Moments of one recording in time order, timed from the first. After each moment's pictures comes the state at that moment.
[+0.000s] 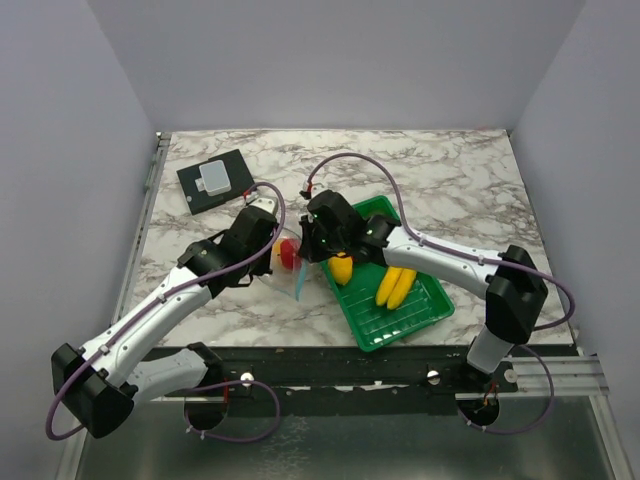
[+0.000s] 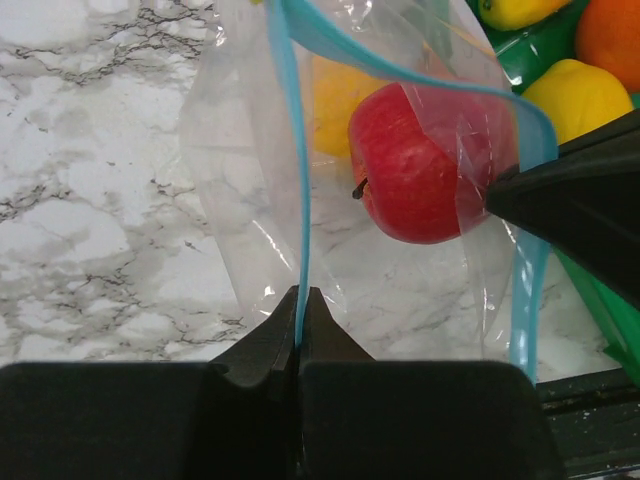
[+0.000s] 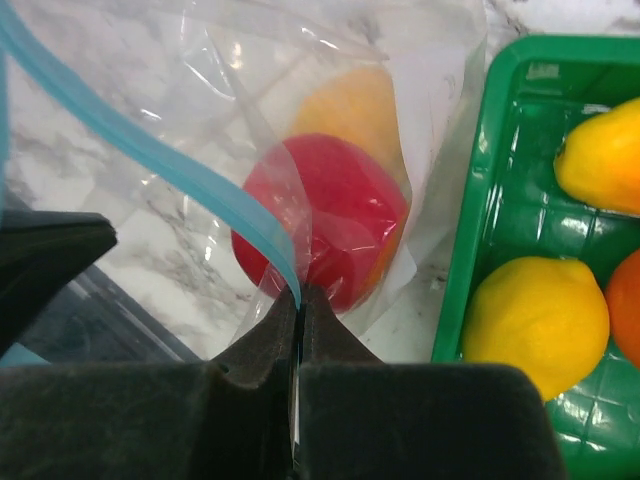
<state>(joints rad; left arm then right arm) -0.67 1.05 0.98 -0.82 -0.30 -0.36 0.96 1.69 1.37 -0.38 0.04 0.50</state>
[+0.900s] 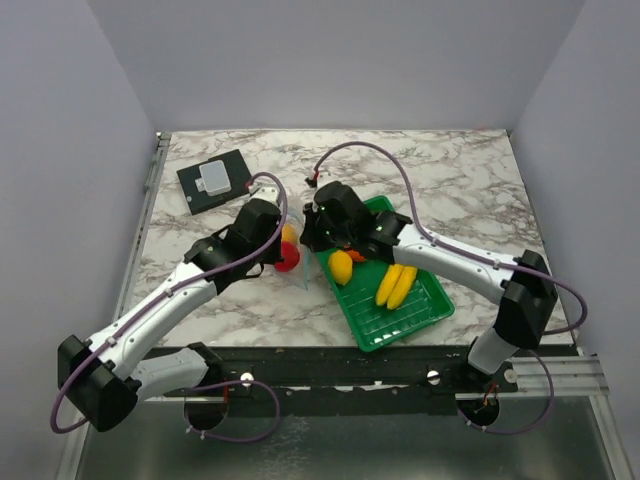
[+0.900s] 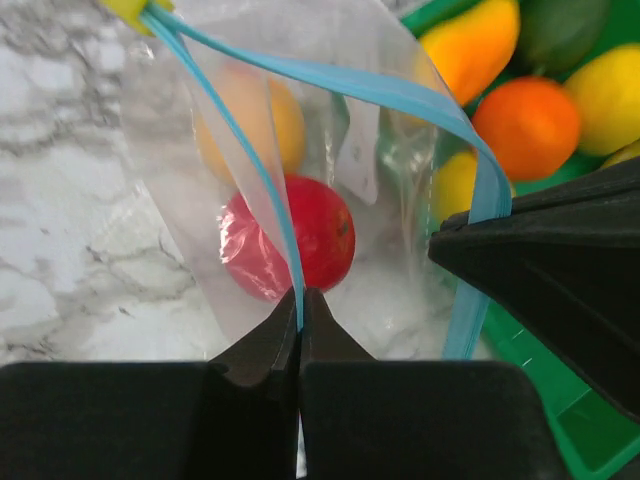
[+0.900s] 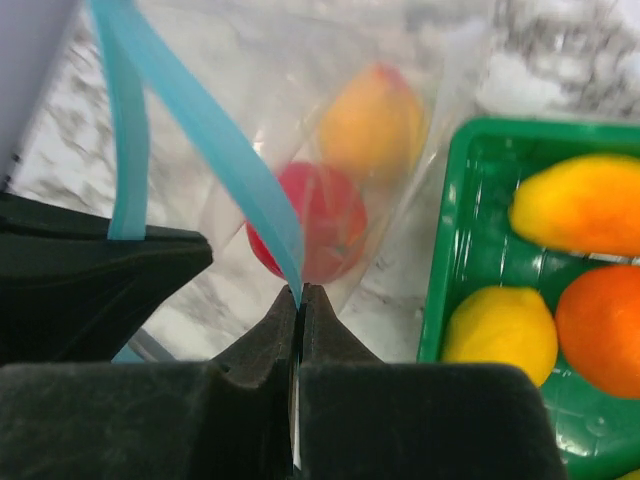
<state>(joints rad) -0.67 1.06 1.04 -0.64 -0.27 -0.42 0.96 1.60 1.42 -0.36 0.12 0.47</state>
